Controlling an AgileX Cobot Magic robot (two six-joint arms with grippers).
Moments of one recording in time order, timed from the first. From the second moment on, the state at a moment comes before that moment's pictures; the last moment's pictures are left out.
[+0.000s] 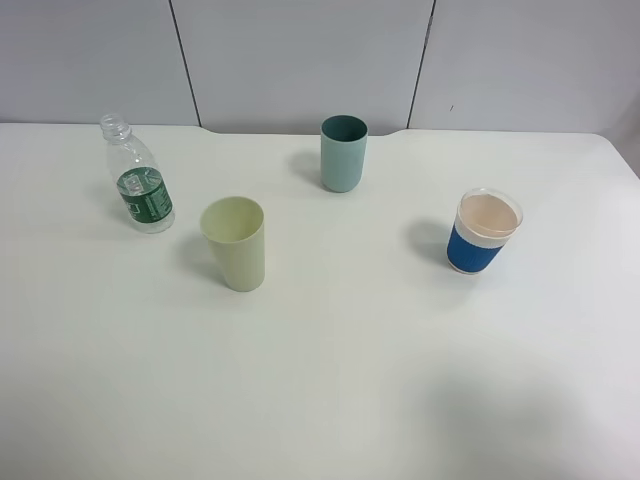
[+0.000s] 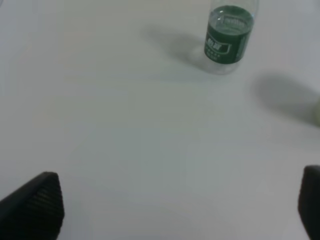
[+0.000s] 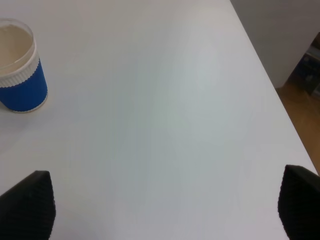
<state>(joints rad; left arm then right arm) 0.03 0.00 -0.50 -0.01 1.06 -0.02 -0.17 0.00 -0.54 -0.07 1.15 -0.04</state>
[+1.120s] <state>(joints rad) 0.03 0.00 -0.50 -0.01 1.06 -0.02 -0.12 0.00 -0.51 -0.01 1.07 -0.02</state>
